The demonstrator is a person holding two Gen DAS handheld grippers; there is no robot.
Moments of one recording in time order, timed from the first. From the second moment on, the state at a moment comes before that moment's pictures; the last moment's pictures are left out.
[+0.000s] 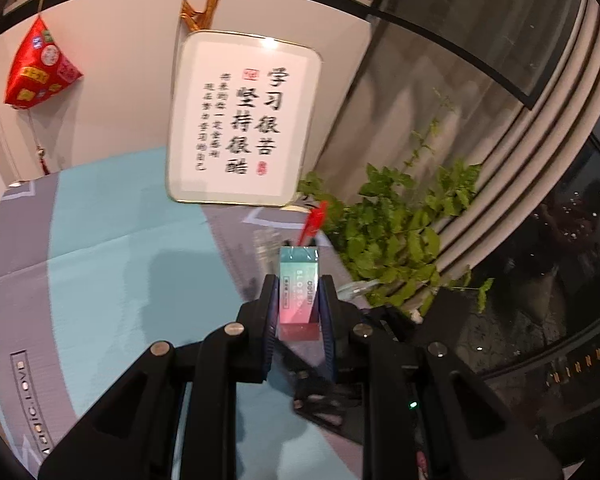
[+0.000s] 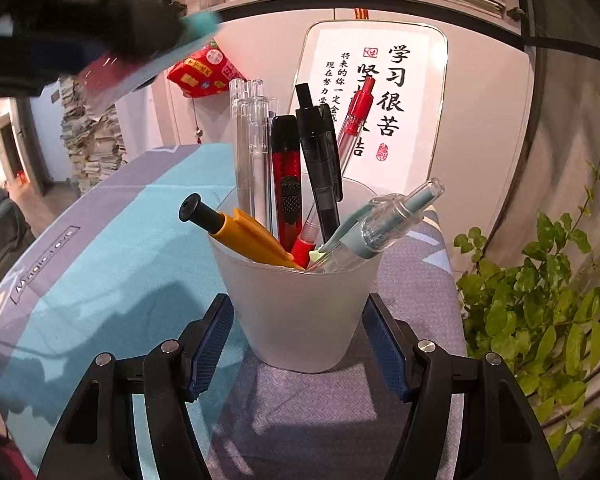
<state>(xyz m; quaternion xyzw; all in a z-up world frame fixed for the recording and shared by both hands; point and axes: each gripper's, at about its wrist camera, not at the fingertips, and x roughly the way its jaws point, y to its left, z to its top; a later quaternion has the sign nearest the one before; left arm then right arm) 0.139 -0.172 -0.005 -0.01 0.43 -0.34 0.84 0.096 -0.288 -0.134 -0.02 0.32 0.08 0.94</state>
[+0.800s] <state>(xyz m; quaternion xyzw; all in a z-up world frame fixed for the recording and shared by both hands) 0.170 -0.204 -0.041 -0.05 0.48 -0.35 0.80 0.096 -0.291 -0.136 -0.01 0.33 0.08 0.94</state>
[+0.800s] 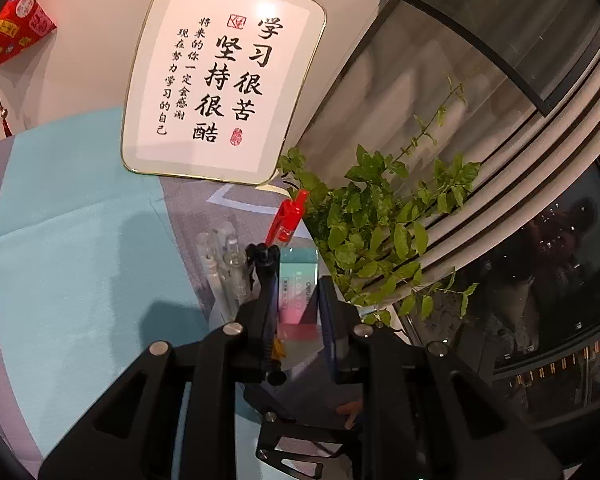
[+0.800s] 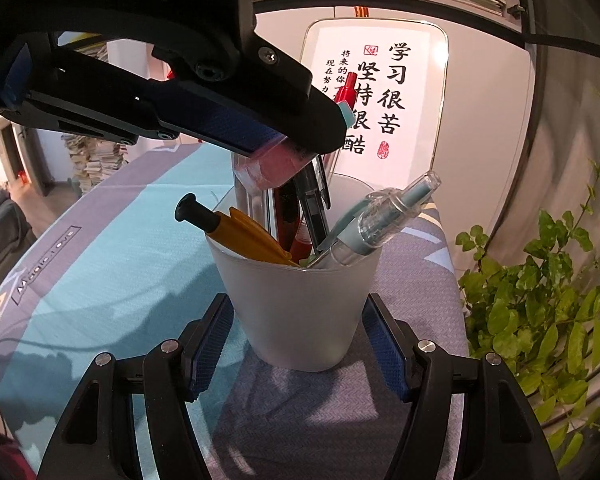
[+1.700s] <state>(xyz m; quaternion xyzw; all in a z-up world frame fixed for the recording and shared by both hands) 0.130 -0.067 -0.040 -0.07 0.42 -0.25 0.87 0.097 -0.295 -0.120 0.04 0.31 0.06 0.95</state>
